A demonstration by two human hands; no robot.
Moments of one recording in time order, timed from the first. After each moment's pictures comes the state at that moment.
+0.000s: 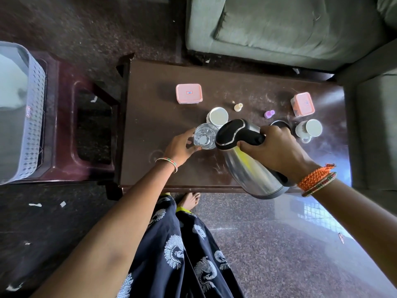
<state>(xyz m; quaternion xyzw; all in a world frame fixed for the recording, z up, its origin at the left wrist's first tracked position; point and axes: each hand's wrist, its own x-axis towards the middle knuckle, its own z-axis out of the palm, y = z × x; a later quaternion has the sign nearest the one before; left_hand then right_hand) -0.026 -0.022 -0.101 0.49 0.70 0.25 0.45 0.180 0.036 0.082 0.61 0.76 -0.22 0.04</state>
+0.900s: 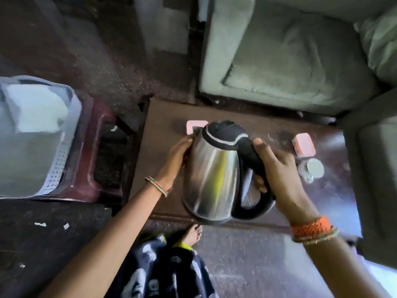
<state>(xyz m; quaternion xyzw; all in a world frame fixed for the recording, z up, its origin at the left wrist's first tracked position) -0.049 -0.008 0.030 0.19 0.57 0.56 0.57 0.143 0.028 0.130 0.60 0.53 -0.53 -0.27</state>
